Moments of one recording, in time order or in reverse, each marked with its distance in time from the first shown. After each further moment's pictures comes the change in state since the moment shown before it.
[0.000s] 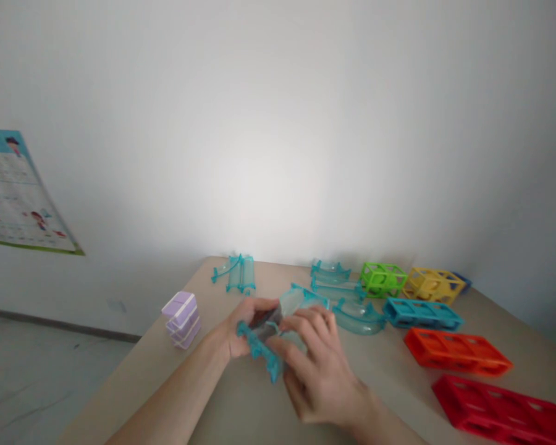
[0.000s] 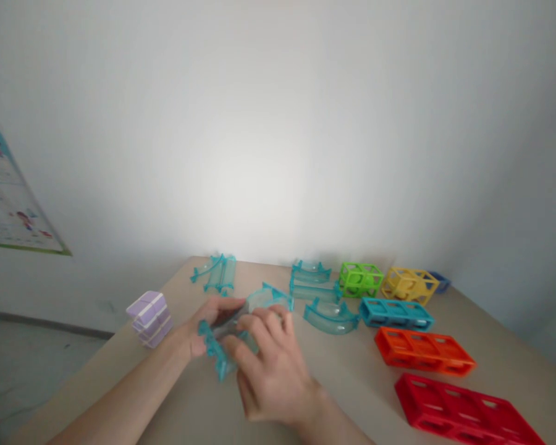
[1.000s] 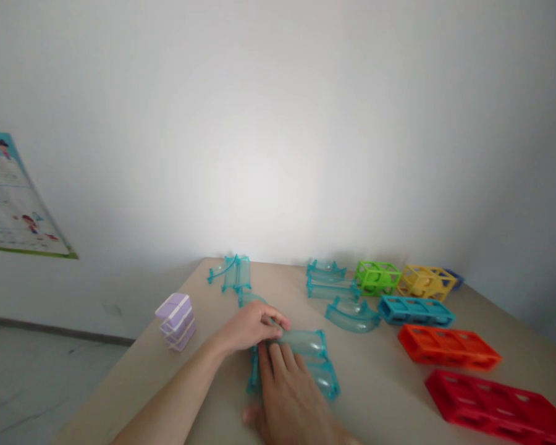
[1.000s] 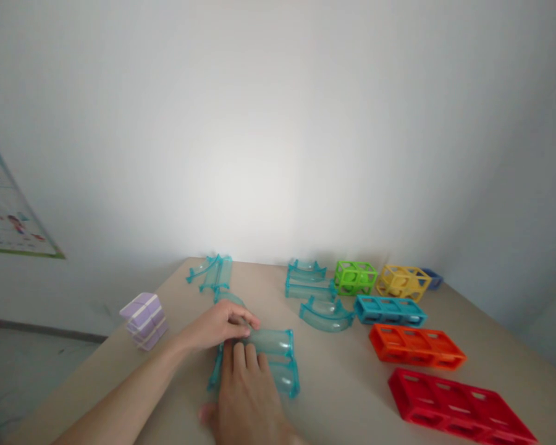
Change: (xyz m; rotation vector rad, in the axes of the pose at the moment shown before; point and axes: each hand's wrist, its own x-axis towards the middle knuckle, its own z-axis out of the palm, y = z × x) left_hand 0.007 -0.007 -0.006 1.046 -0.025 0.381; right_hand -0.007 -0.047 0.043 -0.143 -0.541 0.437
